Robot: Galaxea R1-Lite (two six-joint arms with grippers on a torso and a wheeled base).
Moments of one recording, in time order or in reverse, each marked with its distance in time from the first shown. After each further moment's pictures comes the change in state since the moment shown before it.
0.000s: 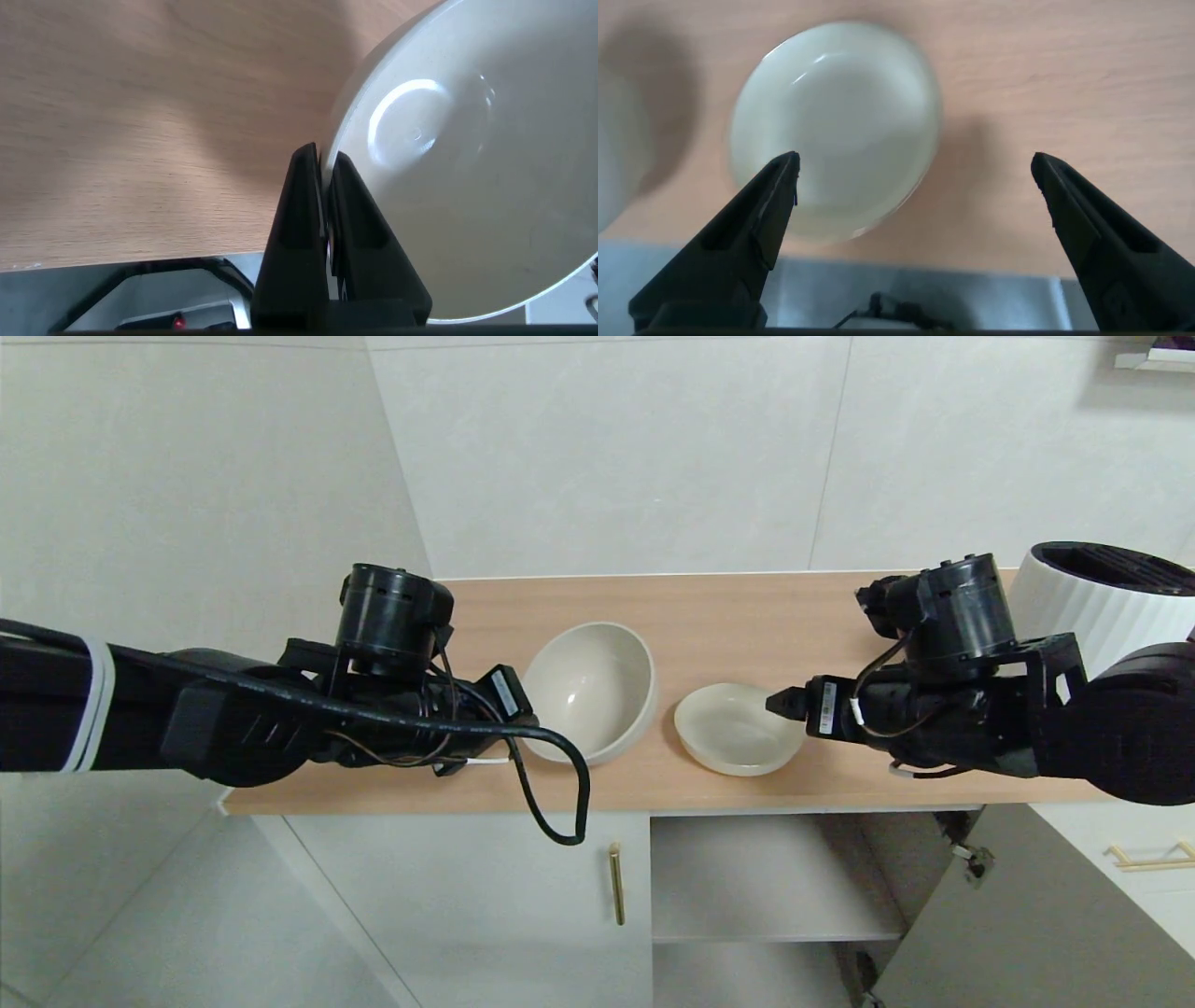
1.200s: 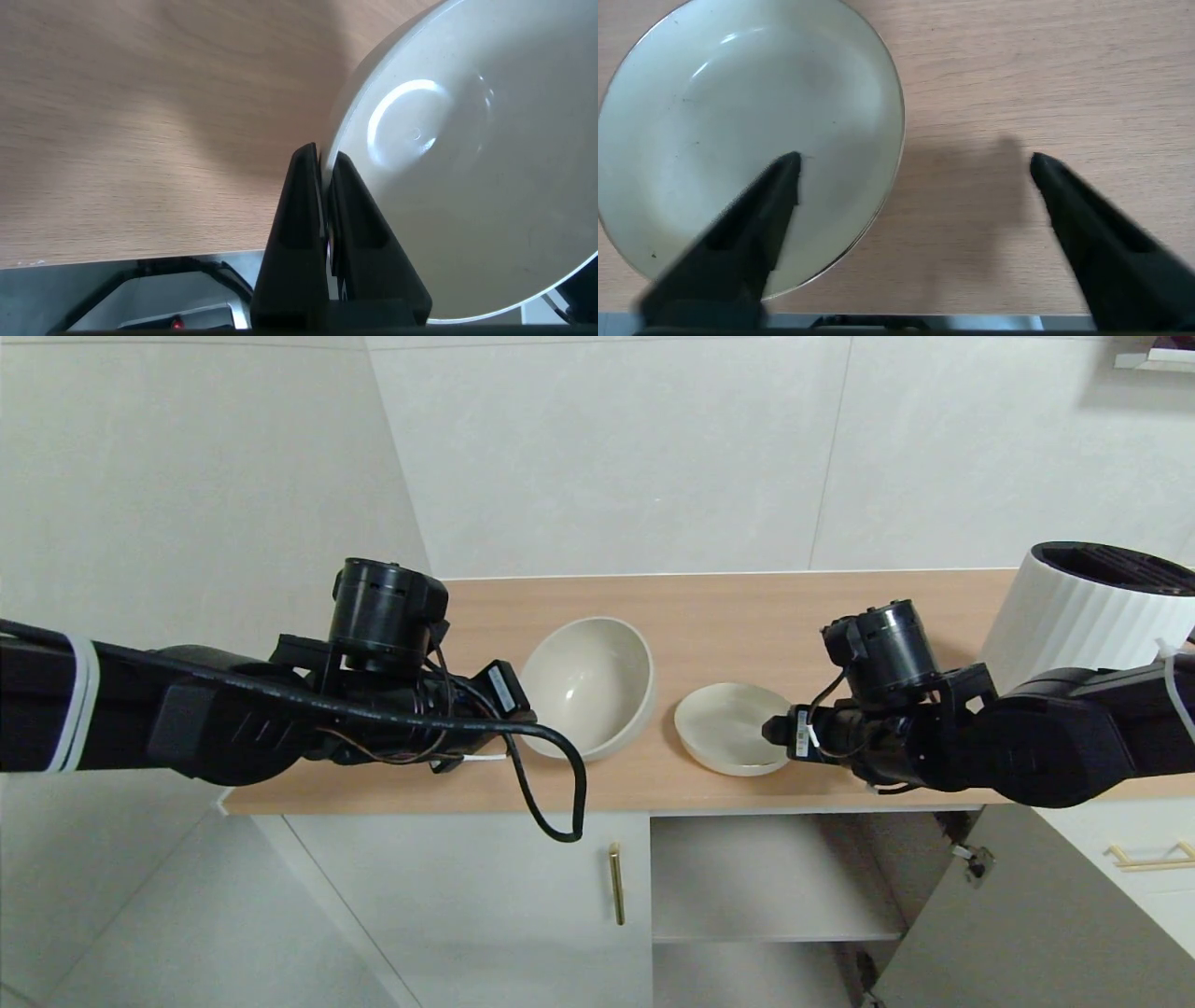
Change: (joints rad) left arm 0.000 -0.012 0.000 0.000 0.001 0.000; right arm -0.004 0.126 -0.028 -0.002 -0.088 -0.003
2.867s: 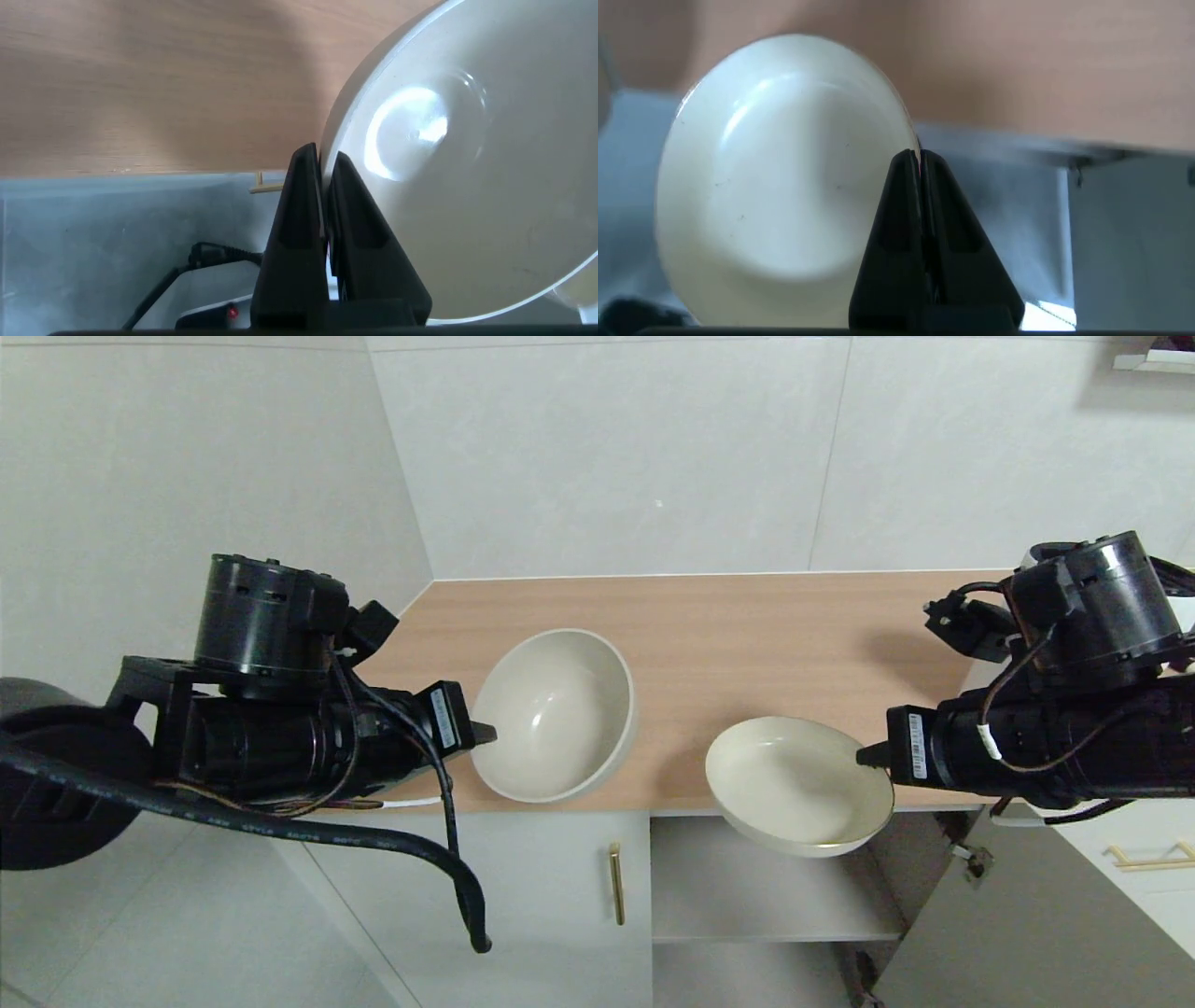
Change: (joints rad) left arm 0.000 -0.225 0.186 0.006 -0.008 0.177; right arm -0.023 -0.344 0.094 0.284 0.328 -0.001
